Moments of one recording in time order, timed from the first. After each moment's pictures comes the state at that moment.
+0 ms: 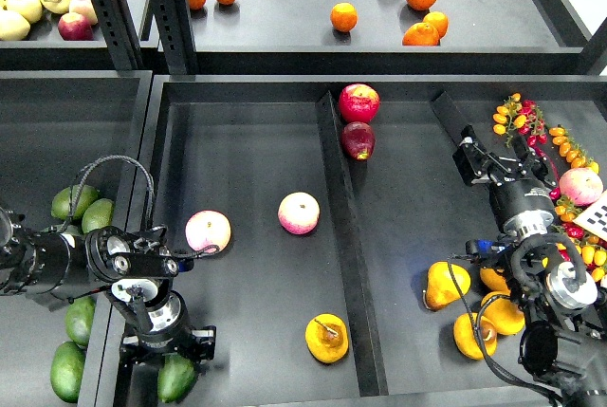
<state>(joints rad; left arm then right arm) -1.05 0.03 0.69 -0.78 0.15 -0.49 0.49 0.25 0.01 1.60 1.02 0.47 0.14 -0.21</state>
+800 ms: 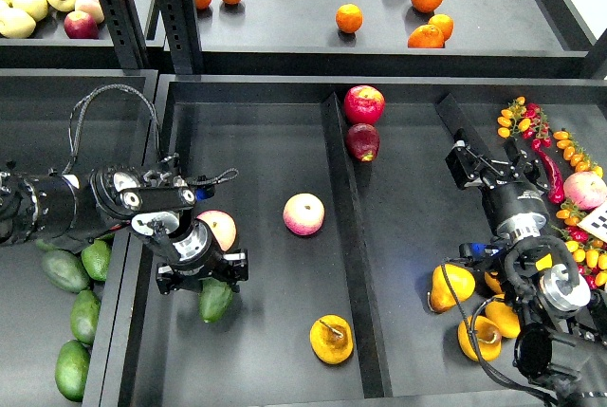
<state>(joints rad) -1.23 0.05 0.55 -0.74 0.14 -0.49 0.49 0.24 0.02 1.58 1.02 0.47 0.14 -0.21</state>
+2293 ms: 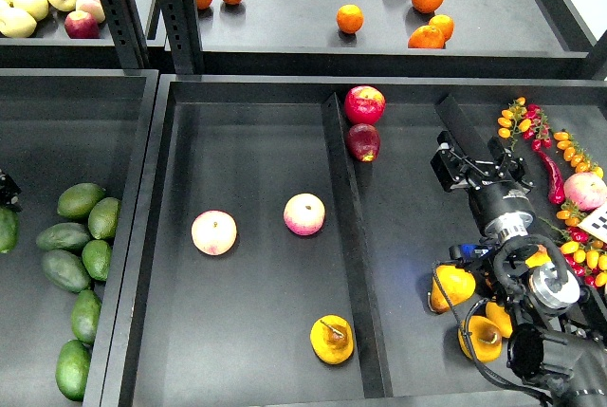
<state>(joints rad) -1.03 0.76 0.19 -0.78 0.31 -0.49 0.49 0.25 0.02 1.52 1.01 0.46 0.14 -0.21</state>
